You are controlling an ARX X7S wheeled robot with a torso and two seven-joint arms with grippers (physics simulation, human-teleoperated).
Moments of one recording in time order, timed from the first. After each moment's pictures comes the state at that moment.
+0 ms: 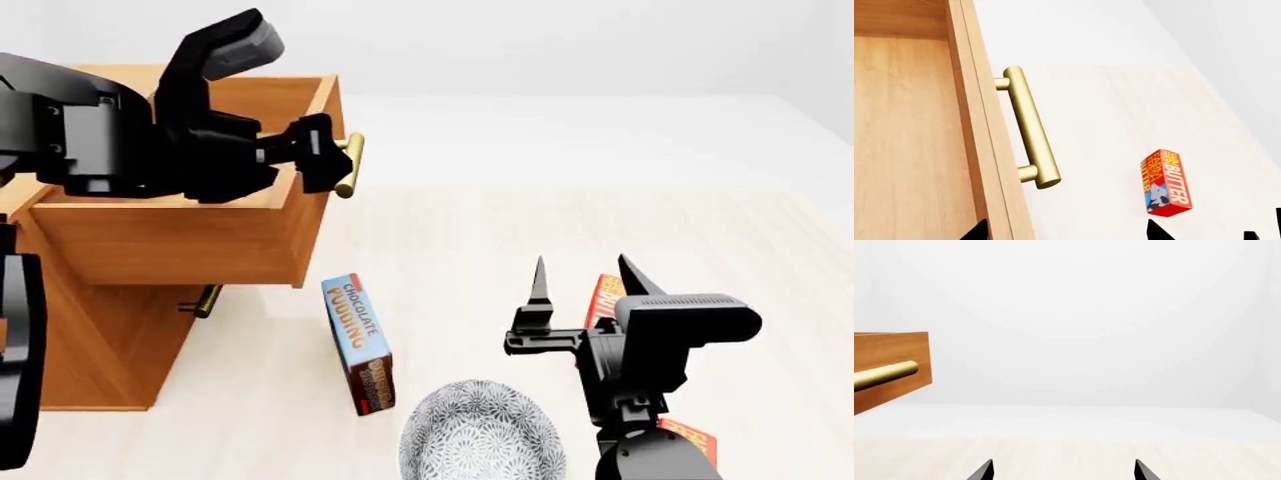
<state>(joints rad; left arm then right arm) -1.50 -0.41 0.32 -0.61 -1.26 -1.48 -0.24 0.22 0.28 -0.22 -0.35 0.29 0.29 0.28</state>
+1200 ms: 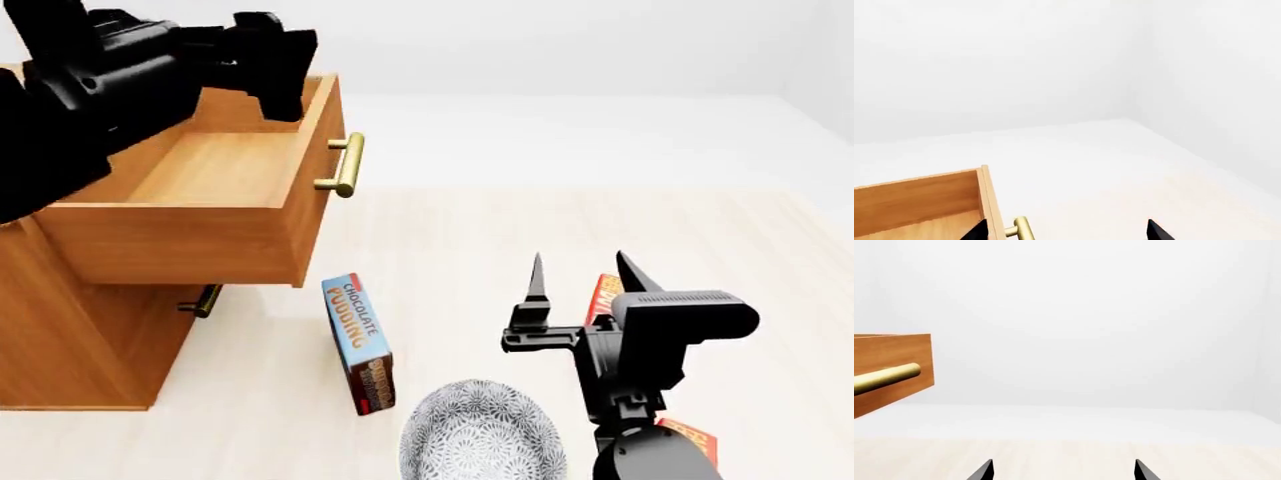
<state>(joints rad) -1.34 -0.56 0.17 0.06 -1.39 -1.24 -0.41 0.23 0.30 -0.24 -0.35 0.30 0.30 0.30</state>
